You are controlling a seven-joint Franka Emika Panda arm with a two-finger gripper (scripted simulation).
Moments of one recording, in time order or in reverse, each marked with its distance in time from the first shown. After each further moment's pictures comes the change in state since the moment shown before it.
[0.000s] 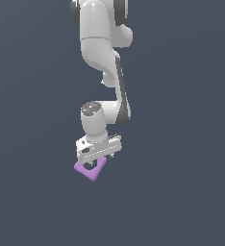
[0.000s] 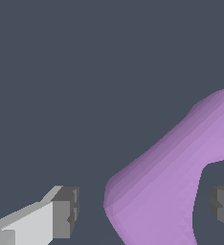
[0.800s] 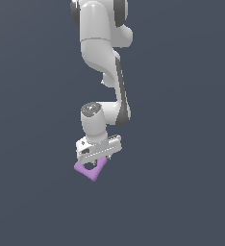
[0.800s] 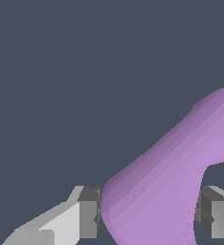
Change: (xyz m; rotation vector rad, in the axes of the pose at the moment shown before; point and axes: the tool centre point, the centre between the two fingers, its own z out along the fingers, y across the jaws) arm 0.000 0.001 0.003 -0.001 0.001 0.000
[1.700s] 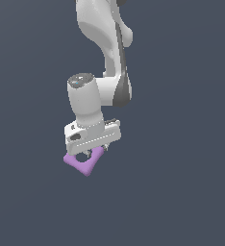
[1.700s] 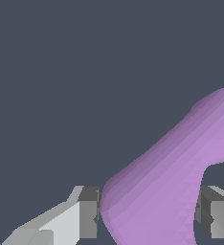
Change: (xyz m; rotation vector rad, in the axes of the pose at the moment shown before) arm 0.037 0.016 -0.112 0.000 0.000 -0.001
